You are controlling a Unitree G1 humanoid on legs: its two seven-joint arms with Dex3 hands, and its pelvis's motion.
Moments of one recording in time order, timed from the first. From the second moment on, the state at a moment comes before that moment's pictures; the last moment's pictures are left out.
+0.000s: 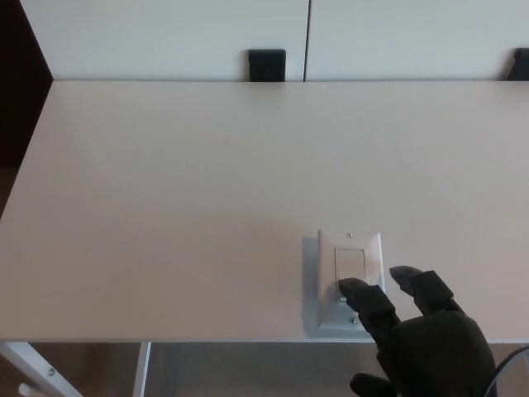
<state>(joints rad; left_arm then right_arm) 0.42 0.43 0.13 0.70 -0.04 -0.37 -0.25 0.30 -0.29 0.43 -0.26 -1.36 0.10 -0.10</state>
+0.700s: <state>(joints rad) 0.41 0.45 0.13 0.71 -0.03 -0.37 -0.25 0.30 -0.30 0.49 -0.23 -1.47 0.20 -0.14</state>
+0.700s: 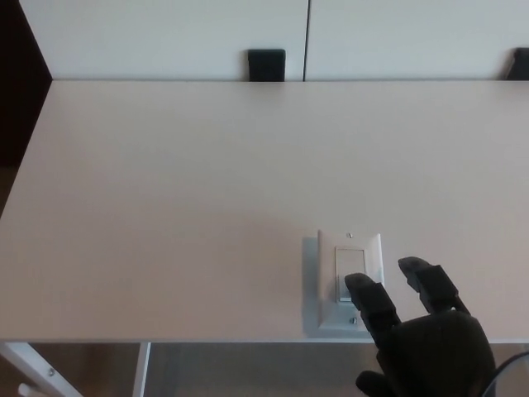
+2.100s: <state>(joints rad) 0.40 0.45 0.13 0.71 0.00 -0.36 -0.25 0.47 -0.42 0.61 -0.42 -1.47 0.25 -0.23</state>
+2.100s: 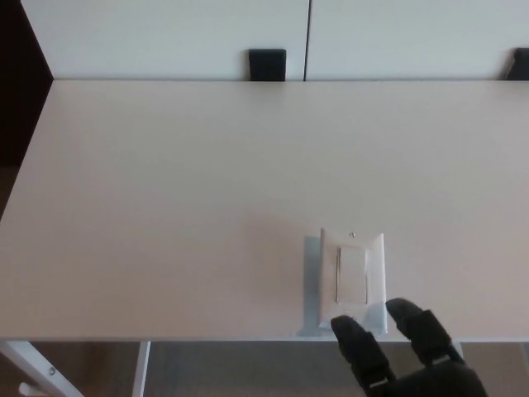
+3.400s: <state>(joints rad) 0.39 0.45 0.13 0.76 0.00 -0.36 -0.25 0.75 -0.50 0.33 -0.11 -1.02 -0.04 -0.34</state>
